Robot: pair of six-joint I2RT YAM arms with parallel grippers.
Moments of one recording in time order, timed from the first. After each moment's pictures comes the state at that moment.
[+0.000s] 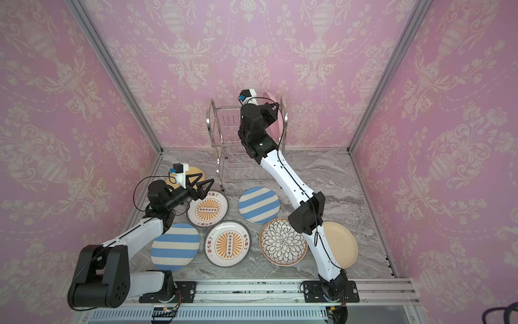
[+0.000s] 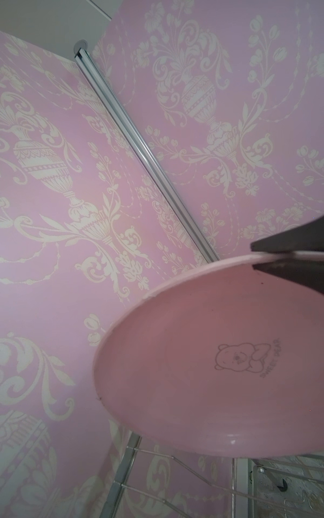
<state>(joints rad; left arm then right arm) -0.01 1.30 0.57 0.65 0.72 -0.34 0.62 2.29 2.61 -0.14 1.25 -1.03</state>
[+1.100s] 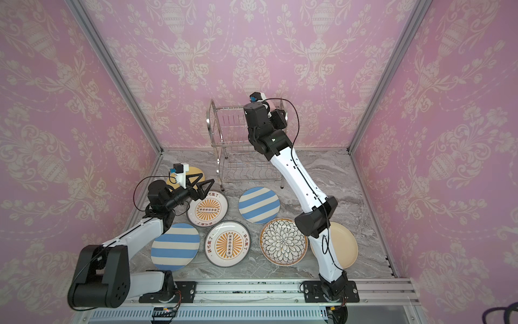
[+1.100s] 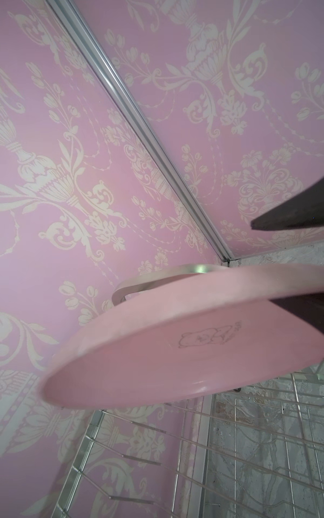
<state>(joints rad) -0.01 1.30 0.57 0.65 0.73 -0.34 0.59 2.18 2.64 -0.75 1.07 -0.42</state>
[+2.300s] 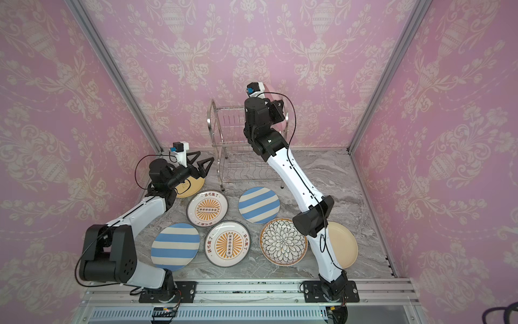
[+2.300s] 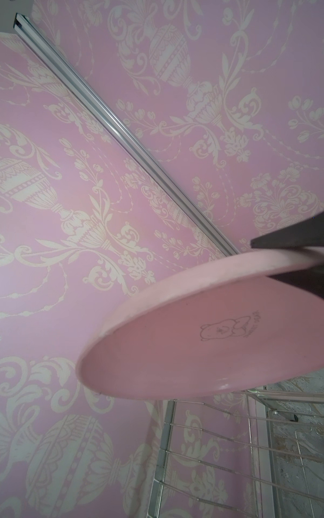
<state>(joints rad) -0.02 1.49 0.89 0.59 0.65 -0.25 0.61 2.21 2.64 -0.36 1.19 -0.70</state>
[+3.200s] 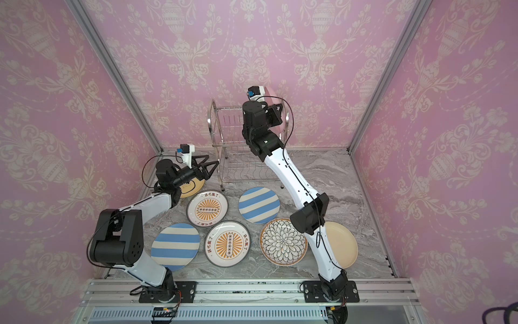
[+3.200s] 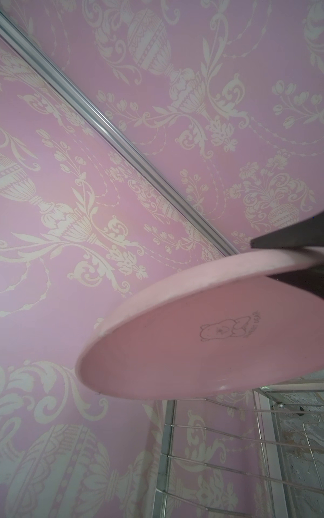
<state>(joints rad) -0.02 1.63 0.90 0.74 0.81 -0.37 0.60 2.28 2.64 -0.32 1.22 -0.63</state>
